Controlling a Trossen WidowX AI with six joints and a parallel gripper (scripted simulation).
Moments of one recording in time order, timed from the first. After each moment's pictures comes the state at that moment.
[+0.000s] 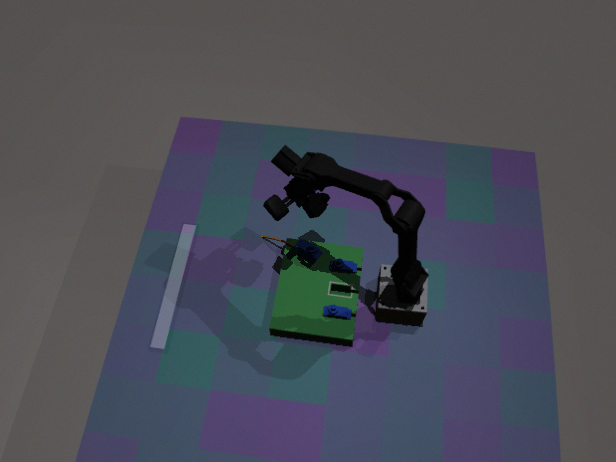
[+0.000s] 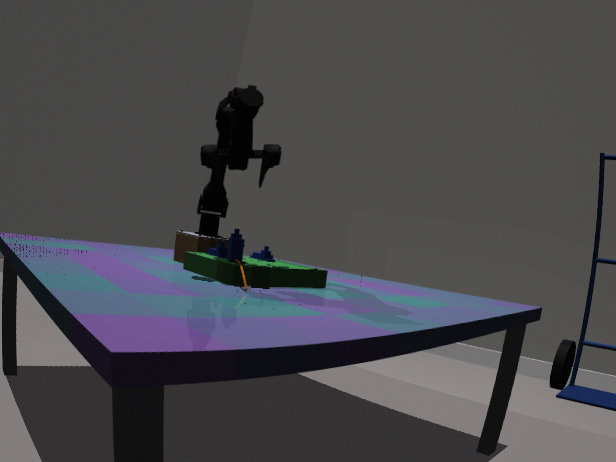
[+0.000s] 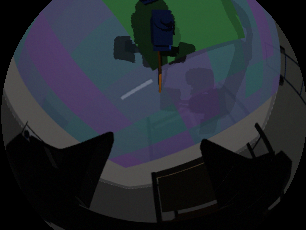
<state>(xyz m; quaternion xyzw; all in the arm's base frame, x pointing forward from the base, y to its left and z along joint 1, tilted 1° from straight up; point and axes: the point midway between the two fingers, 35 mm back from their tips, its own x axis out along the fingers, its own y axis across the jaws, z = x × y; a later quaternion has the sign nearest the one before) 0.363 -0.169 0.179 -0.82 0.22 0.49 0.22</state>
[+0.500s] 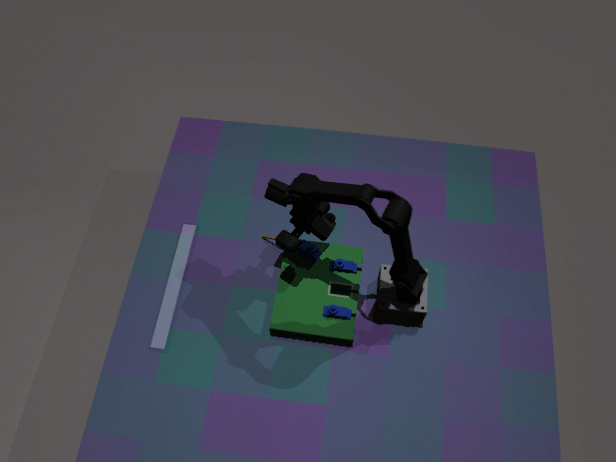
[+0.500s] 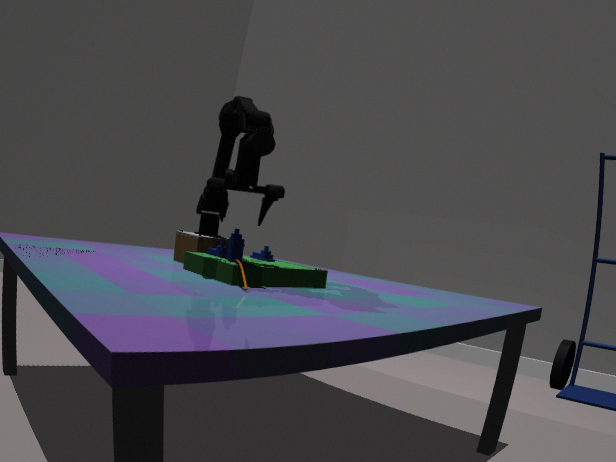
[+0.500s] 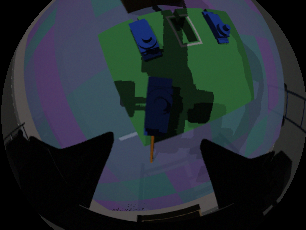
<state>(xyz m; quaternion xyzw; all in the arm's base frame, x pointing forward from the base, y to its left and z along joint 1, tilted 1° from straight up) 0.320 -0.115 0.099 -0.71 0.17 0.66 0.18</state>
